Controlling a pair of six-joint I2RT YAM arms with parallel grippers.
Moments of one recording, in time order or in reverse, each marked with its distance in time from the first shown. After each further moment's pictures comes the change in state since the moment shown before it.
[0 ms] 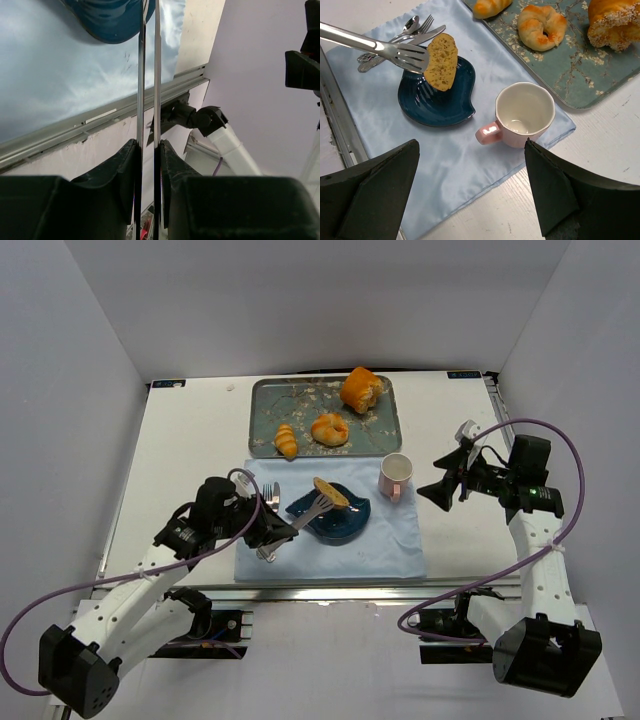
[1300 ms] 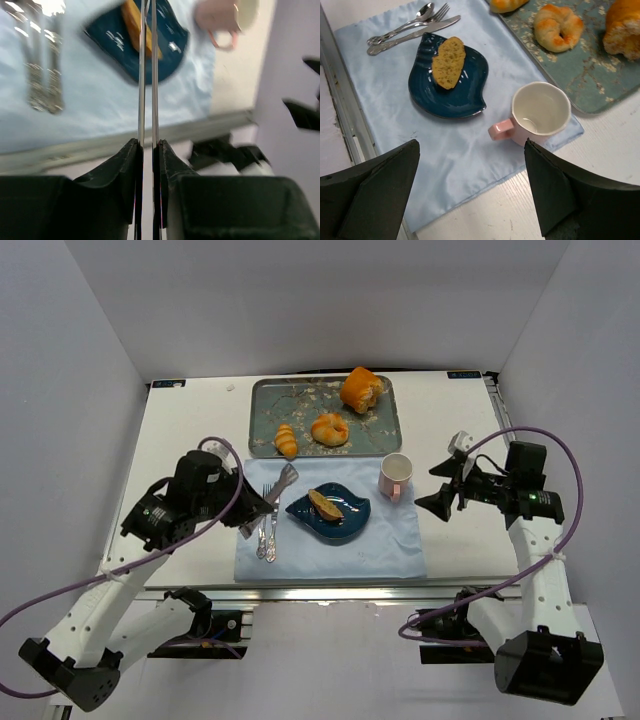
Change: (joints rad) left arm -0.013 0.036 0.430 -0.465 -0.317 0.212; right arm 0.018 -0.048 0.002 -0.130 -0.012 -0.142
